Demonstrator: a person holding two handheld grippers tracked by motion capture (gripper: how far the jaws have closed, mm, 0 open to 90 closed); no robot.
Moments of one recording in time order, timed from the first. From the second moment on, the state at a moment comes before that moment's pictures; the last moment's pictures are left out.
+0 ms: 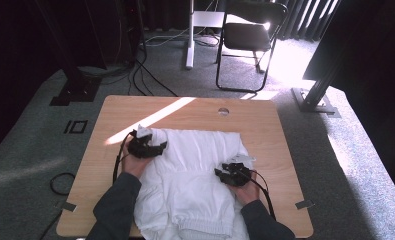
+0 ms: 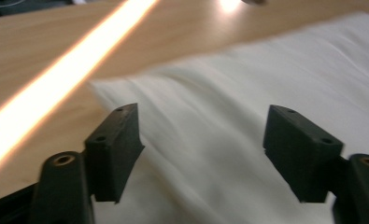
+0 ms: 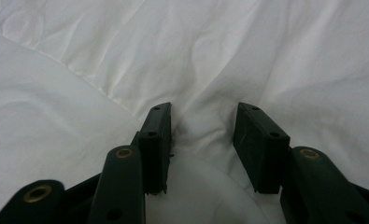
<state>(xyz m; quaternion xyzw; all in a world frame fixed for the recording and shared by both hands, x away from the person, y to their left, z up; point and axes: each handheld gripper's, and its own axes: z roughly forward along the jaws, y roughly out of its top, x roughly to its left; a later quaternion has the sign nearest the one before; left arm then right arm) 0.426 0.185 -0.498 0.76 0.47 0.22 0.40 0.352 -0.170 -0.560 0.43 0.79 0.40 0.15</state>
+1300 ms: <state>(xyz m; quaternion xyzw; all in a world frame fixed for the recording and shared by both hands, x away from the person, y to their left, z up) 0.486 0.210 -0.545 0.75 0.52 0.13 0.38 0.459 -0.225 -0.518 0.52 0.73 0.41 0.17</state>
